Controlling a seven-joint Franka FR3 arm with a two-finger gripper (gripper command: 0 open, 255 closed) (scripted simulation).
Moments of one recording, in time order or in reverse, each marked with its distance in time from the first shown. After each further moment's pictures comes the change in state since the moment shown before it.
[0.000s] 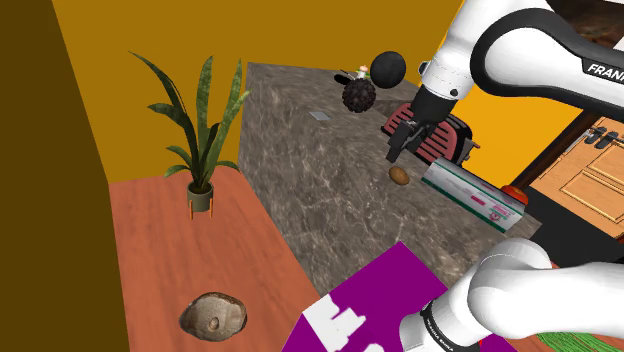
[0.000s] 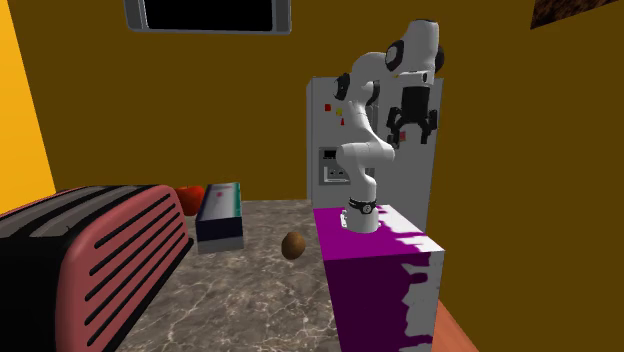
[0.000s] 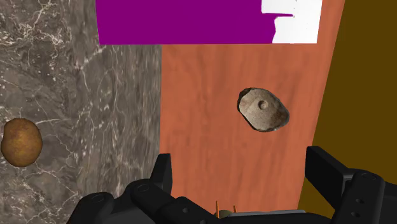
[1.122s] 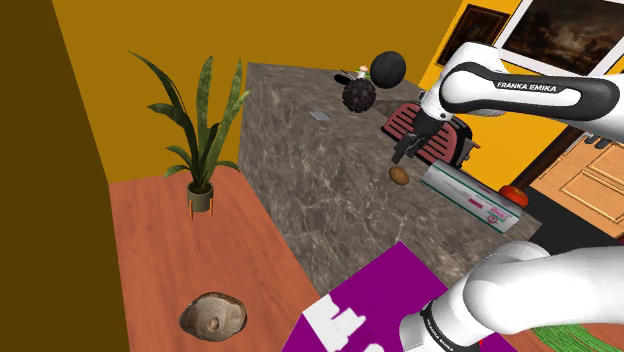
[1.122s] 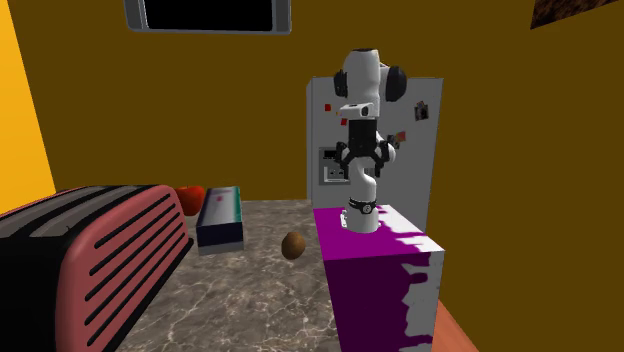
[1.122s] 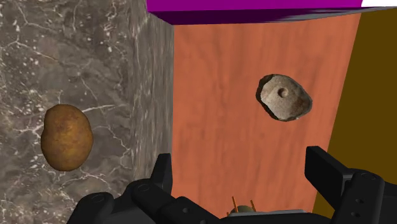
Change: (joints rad) arm -0.101 0.223 -0.331 -0.067 -0.105 0.320 -0.319
